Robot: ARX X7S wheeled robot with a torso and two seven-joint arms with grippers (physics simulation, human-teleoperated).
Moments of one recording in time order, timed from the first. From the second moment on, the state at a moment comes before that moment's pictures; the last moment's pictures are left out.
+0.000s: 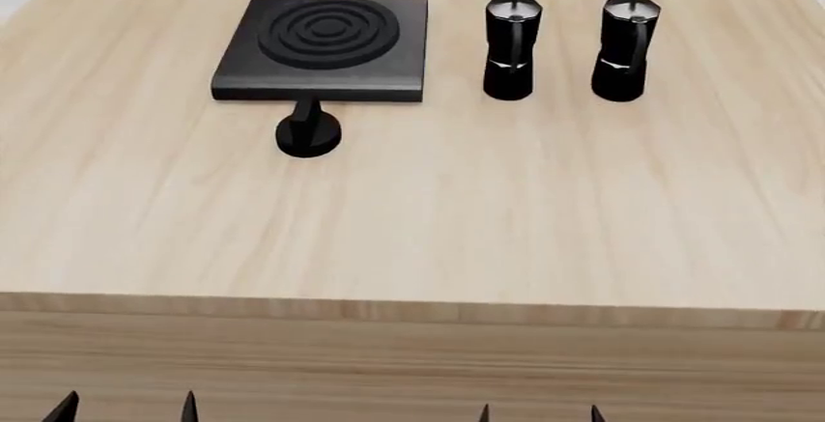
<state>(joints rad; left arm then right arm) -0.01 -0.12 0.13 0.00 -0.12 0.02 -0.16 0.04 0.12 -0.16 0.09 0.06 -0.06 0.16</state>
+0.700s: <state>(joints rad) -0.01 -0.14 0.16 0.00 -0.15 0.03 -0.19 0.05 0.14 -0.19 0.10 0.08 -0.06 0.19</state>
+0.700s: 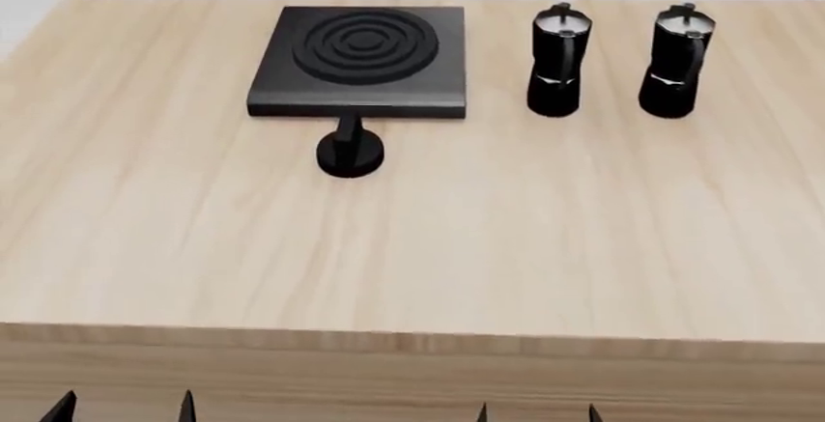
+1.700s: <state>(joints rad) -0.01 -0.17 0.19 0.00 -0.17 0.05 -0.23 0.05 0.16 -0.22 0.10 0.12 -0.07 0.21</state>
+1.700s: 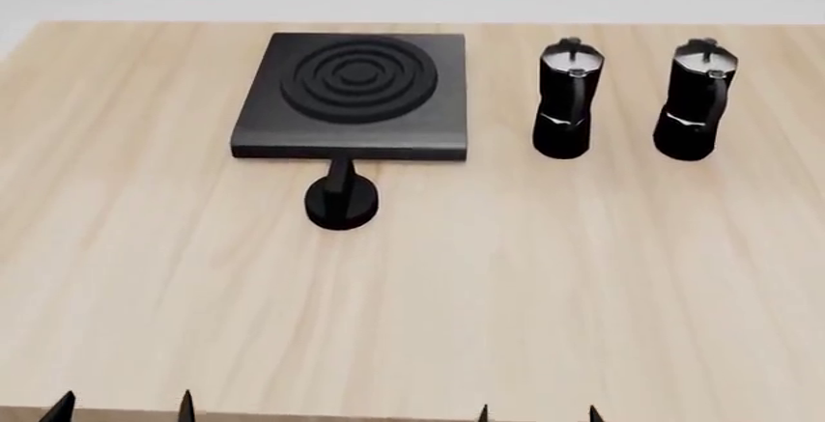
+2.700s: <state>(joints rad) -0.01 -0.19 0.22 0.00 -0.19 0.05 -0.25 0.06 0.18 -0.25 0.12 0.15 -0.08 0.23</state>
